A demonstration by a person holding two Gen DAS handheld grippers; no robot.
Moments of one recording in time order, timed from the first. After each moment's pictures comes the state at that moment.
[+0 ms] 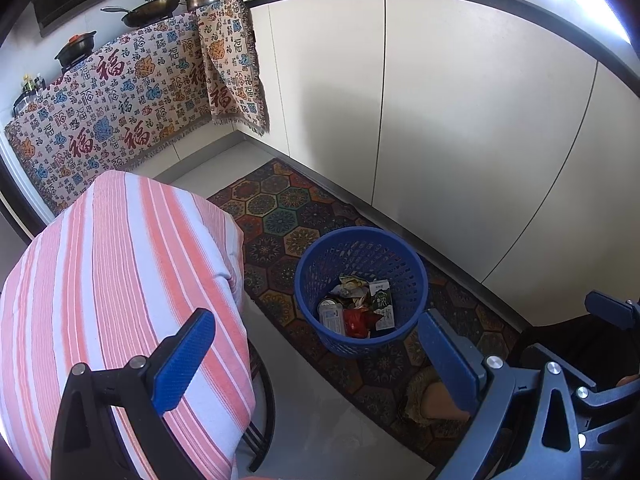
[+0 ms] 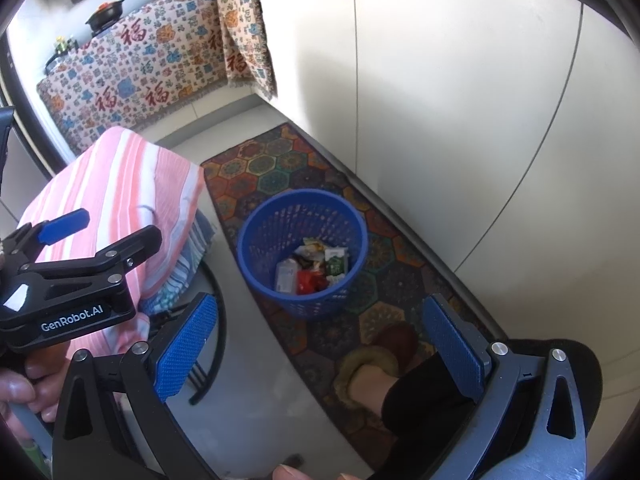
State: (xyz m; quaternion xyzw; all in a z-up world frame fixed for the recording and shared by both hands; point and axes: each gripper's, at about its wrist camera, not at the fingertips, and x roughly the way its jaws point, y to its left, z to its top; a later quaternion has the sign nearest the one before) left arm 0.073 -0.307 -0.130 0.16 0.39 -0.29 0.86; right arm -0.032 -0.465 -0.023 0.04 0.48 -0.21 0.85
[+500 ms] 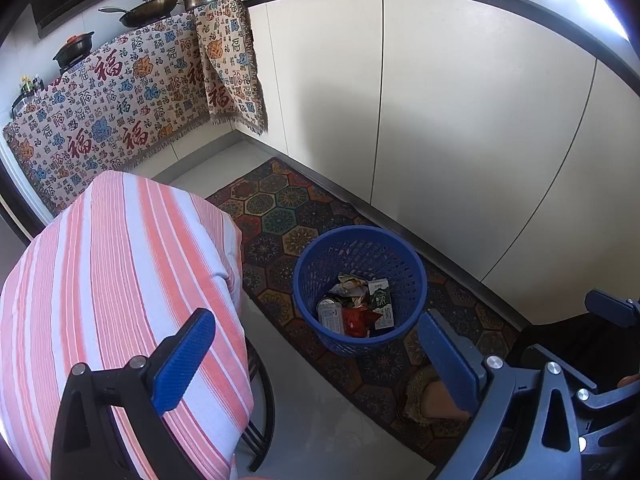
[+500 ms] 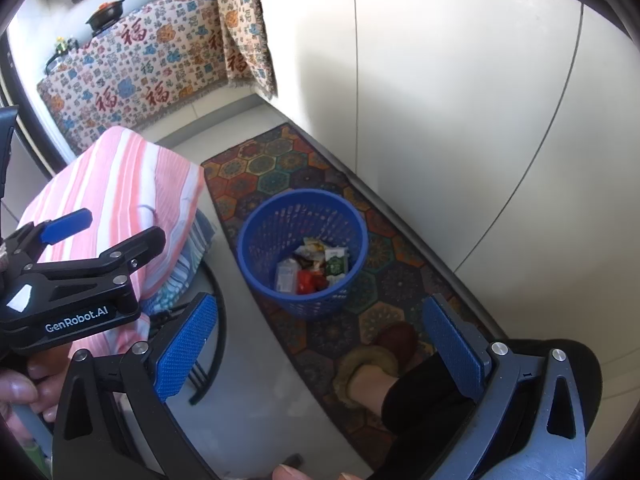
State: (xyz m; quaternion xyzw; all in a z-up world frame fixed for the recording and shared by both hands) left arm 0.072 -0.309 -0.131 0.16 0.39 -0.29 0.86; right arm -0.032 -0.466 -0.022 0.04 0.48 -0.20 0.85
